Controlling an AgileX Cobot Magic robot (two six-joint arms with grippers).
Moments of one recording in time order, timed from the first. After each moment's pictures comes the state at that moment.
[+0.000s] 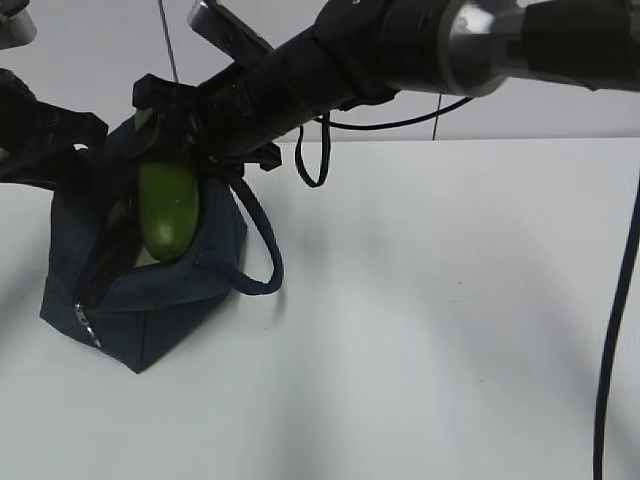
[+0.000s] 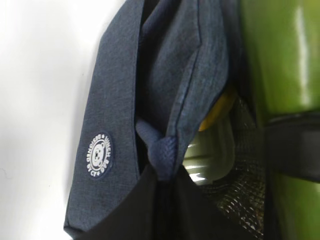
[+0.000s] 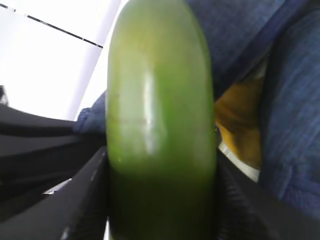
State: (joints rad) left arm -0.17 1.49 -1.12 -0.24 0.73 0.06; right arm 0.53 2.16 -1.84 1.03 0.72 -0.39
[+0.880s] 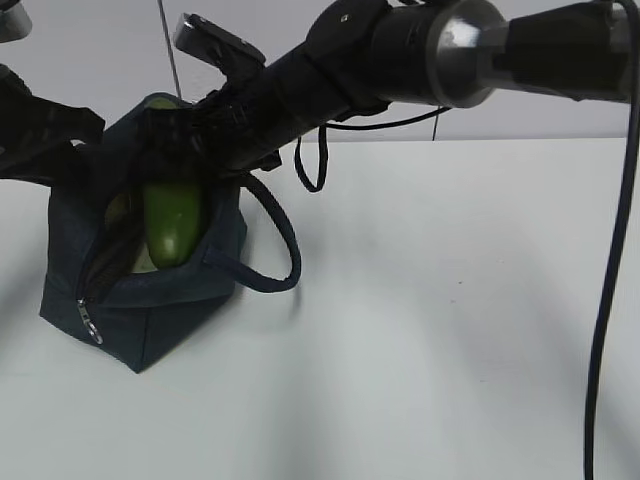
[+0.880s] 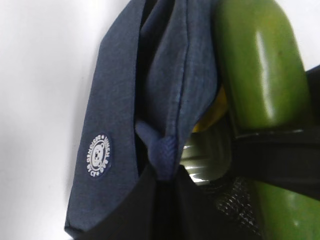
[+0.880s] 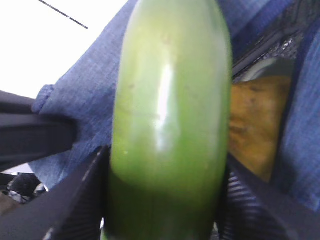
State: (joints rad) left arm -0.17 1.47 -1.12 -0.24 0.73 0.06; right arm 0.54 2.19 -1.84 0.98 0.71 -0.51
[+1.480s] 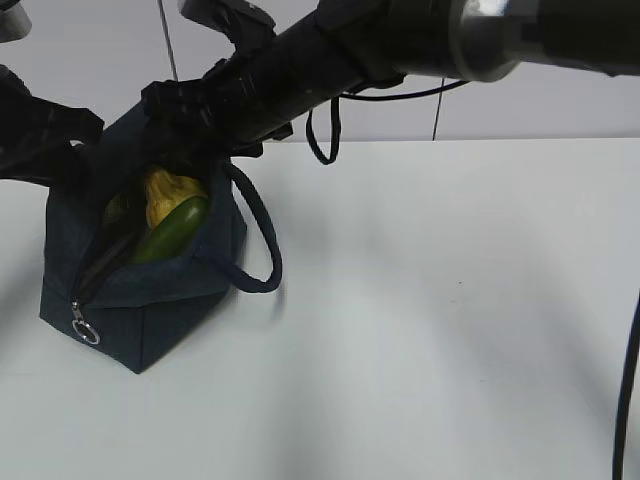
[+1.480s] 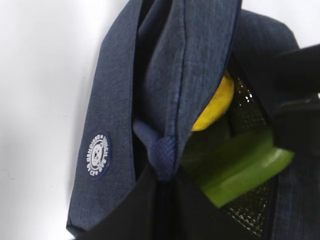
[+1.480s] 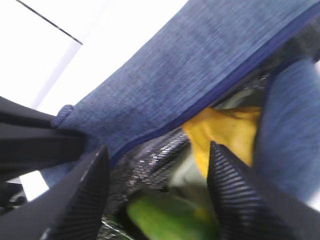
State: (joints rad) left arm -0.17 1.47 -1.12 -0.24 0.73 0.06; right arm 0.53 2.14 -1.85 0.92 0.68 -0.52
